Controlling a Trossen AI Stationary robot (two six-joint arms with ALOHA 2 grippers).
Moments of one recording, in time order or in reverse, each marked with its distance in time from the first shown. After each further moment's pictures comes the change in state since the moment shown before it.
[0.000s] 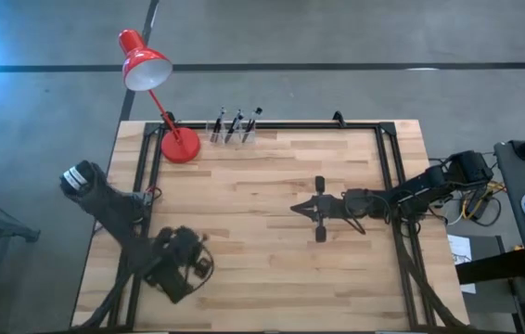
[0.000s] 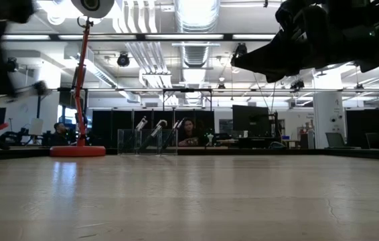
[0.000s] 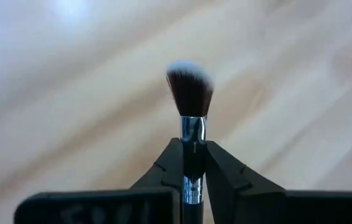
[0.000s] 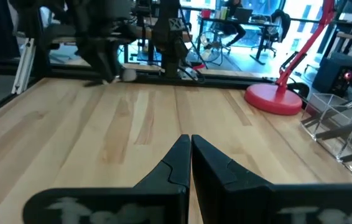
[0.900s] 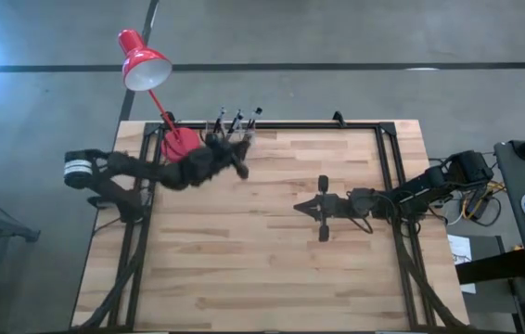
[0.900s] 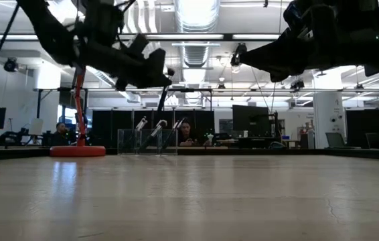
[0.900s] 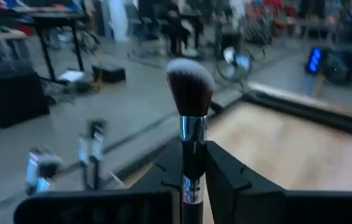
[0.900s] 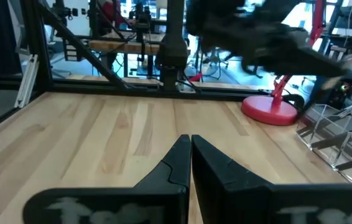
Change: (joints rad) left arm 1.099 -0.090 -0.438 1.806 0.119 1.768; right arm 0.000 -0.002 -0.059 0.129 0.002 -0.007
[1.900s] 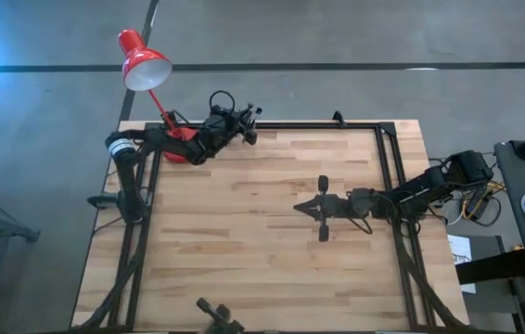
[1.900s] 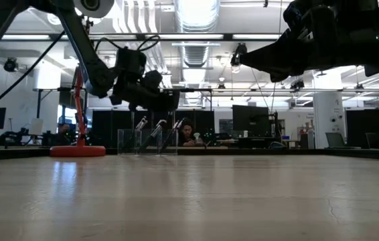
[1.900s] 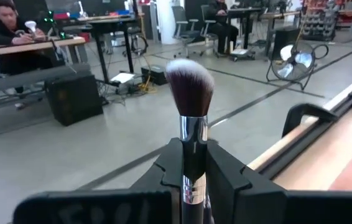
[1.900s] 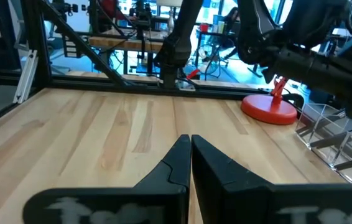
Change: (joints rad) left arm 0.354 0.397 0.240 0.202 0.149 0.108; right arm 0.000 0.000 0.001 -0.011 -0.001 -0.012
